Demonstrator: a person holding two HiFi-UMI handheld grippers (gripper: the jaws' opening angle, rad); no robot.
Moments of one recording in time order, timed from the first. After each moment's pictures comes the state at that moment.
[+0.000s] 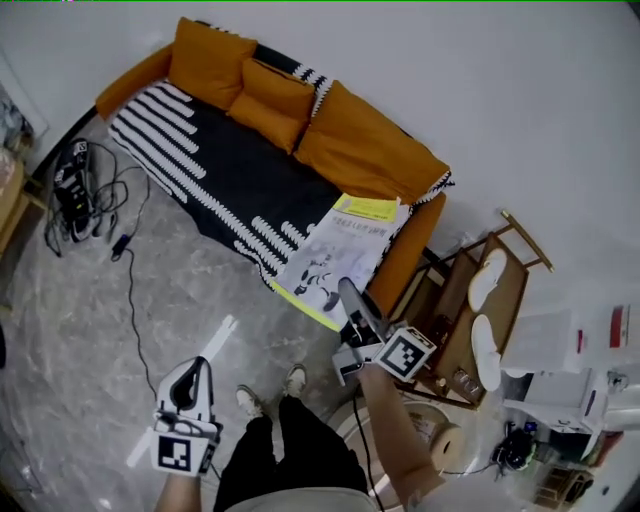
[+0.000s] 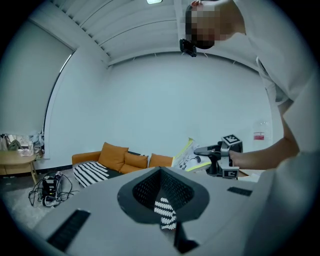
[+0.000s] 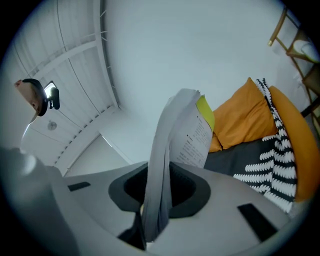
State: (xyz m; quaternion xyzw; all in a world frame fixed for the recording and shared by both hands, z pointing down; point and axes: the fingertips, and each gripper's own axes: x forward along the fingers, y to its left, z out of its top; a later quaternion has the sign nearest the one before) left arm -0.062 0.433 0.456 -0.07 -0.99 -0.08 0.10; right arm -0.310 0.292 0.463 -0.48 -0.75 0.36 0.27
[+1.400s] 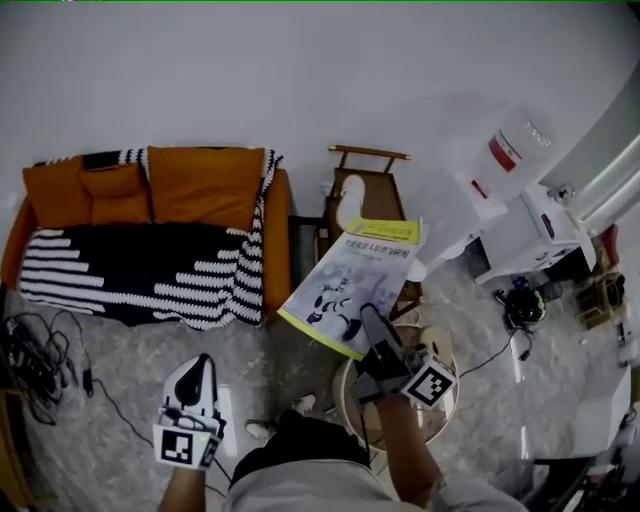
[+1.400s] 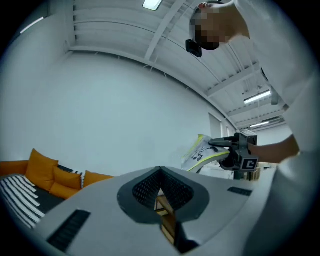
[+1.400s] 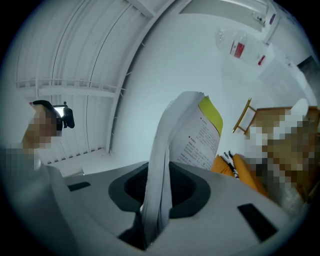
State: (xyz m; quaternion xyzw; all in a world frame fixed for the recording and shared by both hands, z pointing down) left arm -0.123 0.270 0.333 0.27 -0.96 -0.07 0.00; right arm -0.164 -0.004 0.258 -0.26 -0.87 0.42 0.02
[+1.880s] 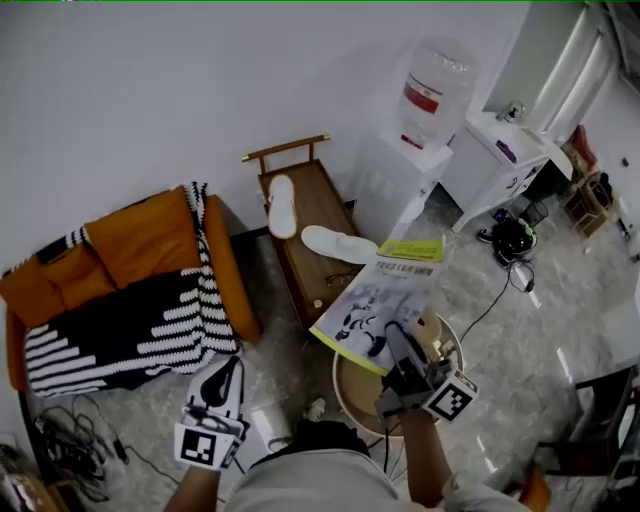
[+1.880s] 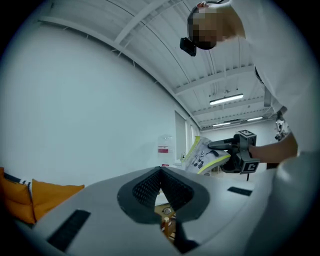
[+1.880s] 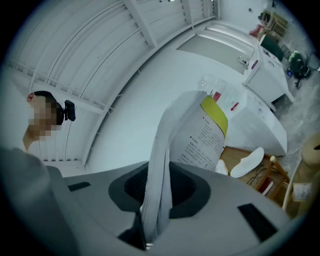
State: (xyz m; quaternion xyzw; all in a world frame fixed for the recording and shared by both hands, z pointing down) left arm -0.152 0.067 0.308 0.46 -0.89 -0.02 0.01; right arm -0.080 -0.189 0.263 -0.10 -0.90 0.43 -0.05
